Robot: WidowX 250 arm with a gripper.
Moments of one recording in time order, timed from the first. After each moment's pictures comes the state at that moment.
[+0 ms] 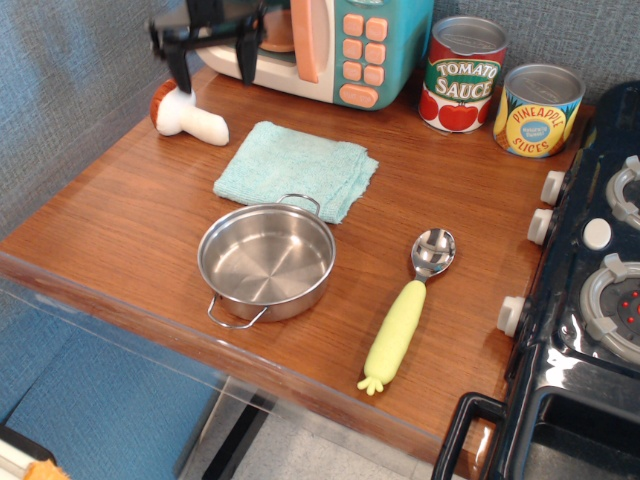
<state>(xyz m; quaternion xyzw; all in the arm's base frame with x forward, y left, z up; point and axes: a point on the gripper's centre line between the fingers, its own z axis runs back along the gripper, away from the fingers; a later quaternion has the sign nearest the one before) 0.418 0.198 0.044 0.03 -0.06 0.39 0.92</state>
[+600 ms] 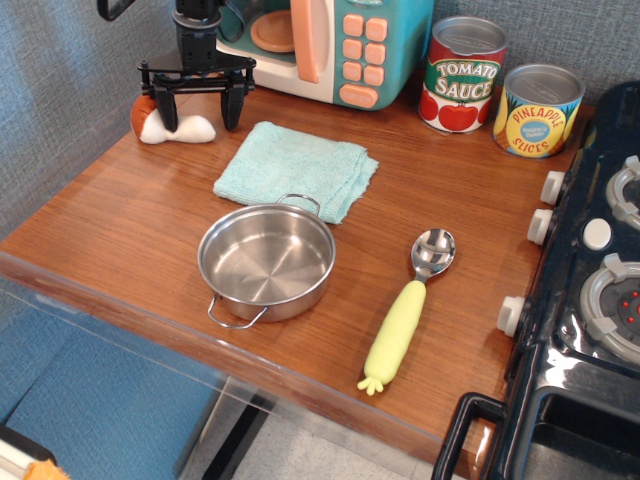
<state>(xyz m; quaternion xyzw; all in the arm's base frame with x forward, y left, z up) 0.392 0.197 0.012 0.08 -0.02 0.39 0.92</state>
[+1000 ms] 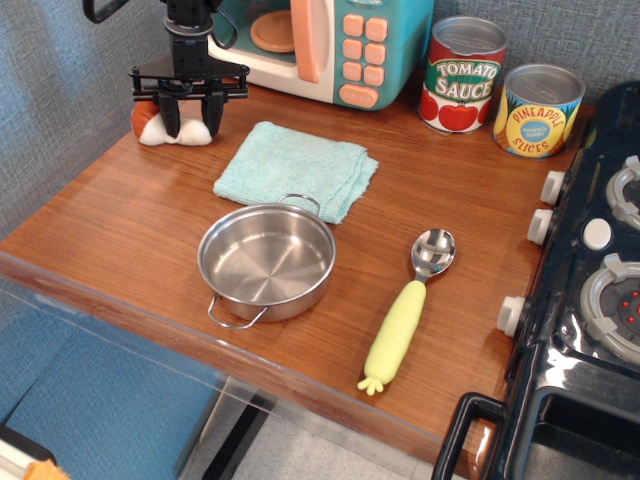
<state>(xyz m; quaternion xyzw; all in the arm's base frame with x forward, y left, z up) 0.383 0.194 0.014 0.07 -0.02 0.37 0.93</state>
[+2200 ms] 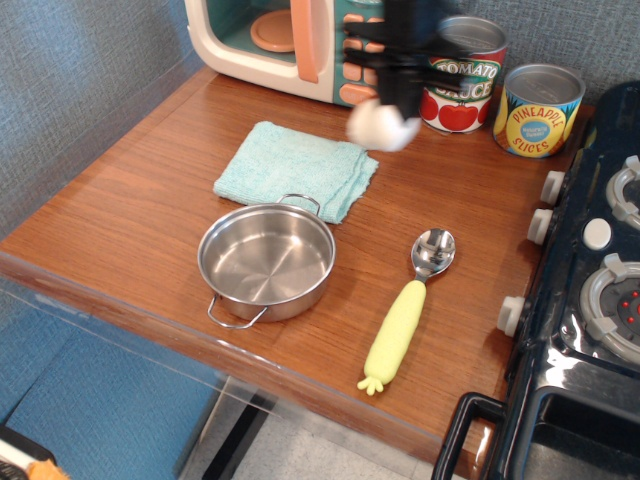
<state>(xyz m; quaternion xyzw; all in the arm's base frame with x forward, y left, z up) 0.408 -0.035 0.091 -0.01 -0.05 -0.07 1.00</state>
